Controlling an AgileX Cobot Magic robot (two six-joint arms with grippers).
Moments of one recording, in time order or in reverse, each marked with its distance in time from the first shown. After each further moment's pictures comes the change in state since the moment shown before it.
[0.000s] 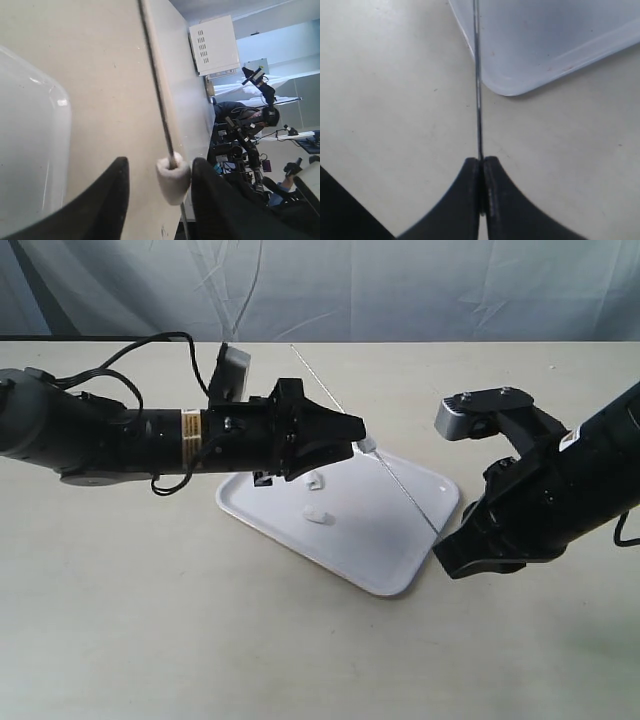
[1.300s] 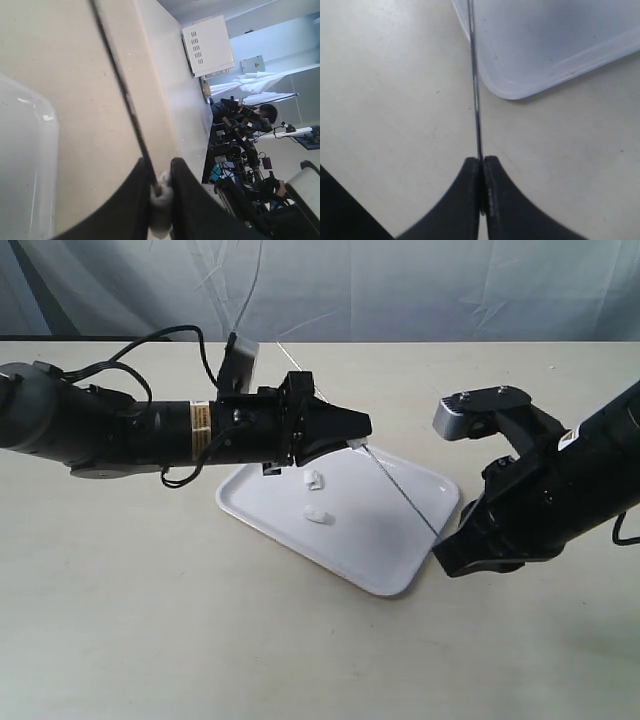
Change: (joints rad) left arm -0.009 0.000 -0.031 -0.021 0.004 0.031; right arm 0.000 0.000 0.005 -0.001 0.011 -0.017
